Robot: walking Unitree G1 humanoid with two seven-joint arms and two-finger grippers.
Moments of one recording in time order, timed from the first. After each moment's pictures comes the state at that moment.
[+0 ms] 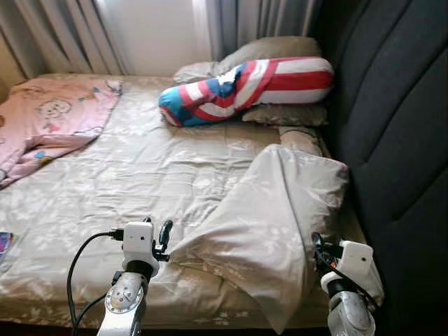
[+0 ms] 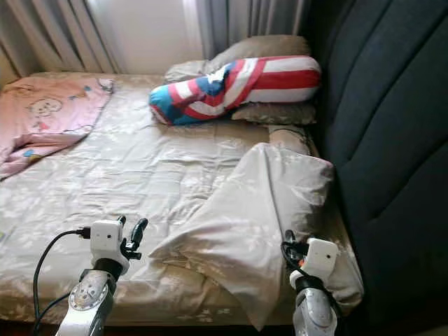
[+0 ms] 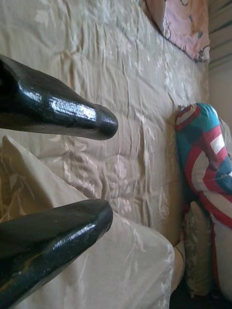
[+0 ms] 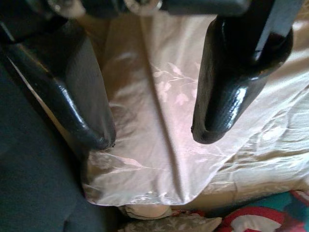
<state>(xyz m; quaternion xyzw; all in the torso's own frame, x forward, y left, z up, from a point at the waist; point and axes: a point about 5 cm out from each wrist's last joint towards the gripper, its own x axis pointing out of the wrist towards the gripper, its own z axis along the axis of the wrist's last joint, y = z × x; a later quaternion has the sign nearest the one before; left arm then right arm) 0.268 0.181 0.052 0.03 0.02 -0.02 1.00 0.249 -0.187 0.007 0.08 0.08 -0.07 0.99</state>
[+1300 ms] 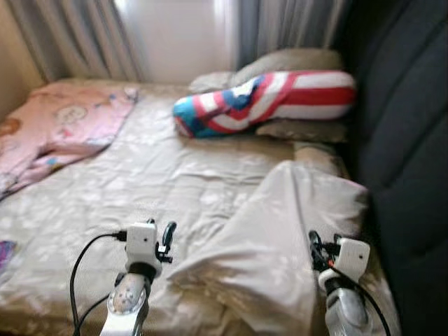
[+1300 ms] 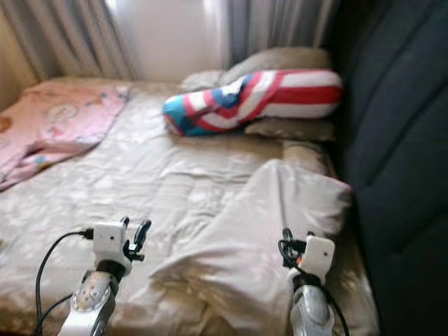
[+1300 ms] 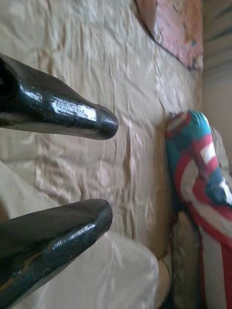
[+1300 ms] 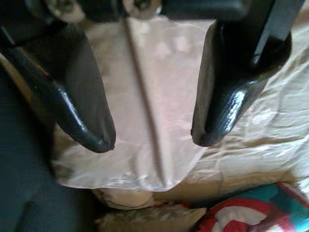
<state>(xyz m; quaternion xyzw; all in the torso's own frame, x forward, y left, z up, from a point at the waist) 0.265 0.174 0.053 0.03 0.02 -0.04 1.00 0.252 -0.184 0.009 0.08 0.08 -0.07 0.99</state>
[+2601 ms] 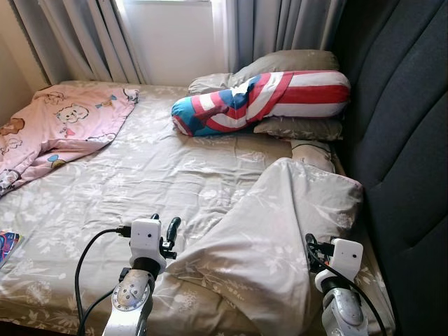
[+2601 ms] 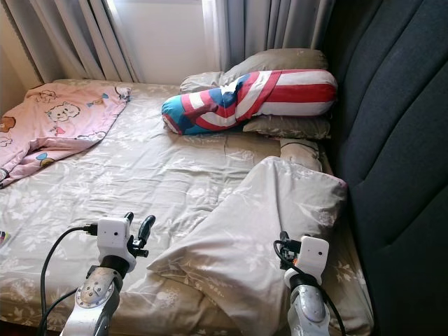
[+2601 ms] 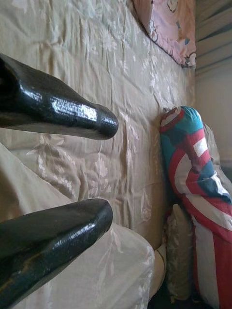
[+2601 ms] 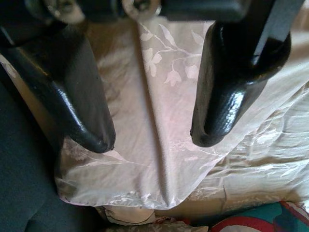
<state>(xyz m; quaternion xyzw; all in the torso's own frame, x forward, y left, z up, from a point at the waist) 0.270 0.168 0.059 0.02 0.01 -0.04 1.00 0.254 -0.179 0.003 0.07 0.11 -0.07 0.99</state>
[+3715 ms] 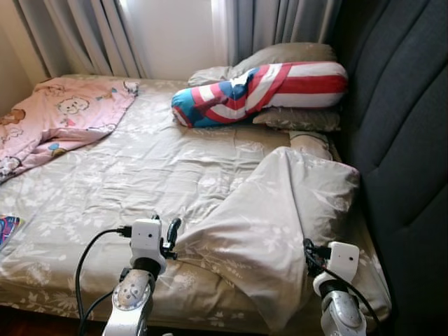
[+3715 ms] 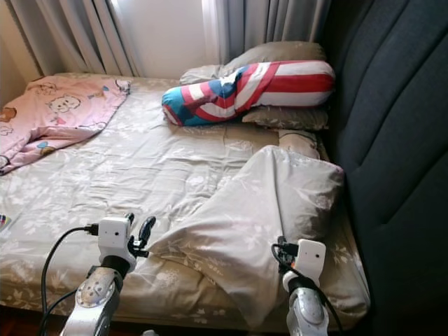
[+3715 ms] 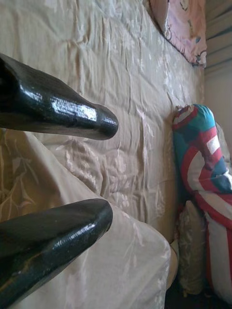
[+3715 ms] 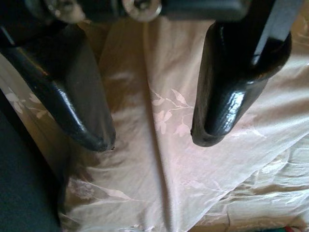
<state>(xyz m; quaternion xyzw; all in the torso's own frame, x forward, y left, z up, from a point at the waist) 0.270 0.168 0.057 0.02 0.02 -0.04 1.00 0.252 -0.177 -0.005 0.07 0.13 -0.06 0.99</state>
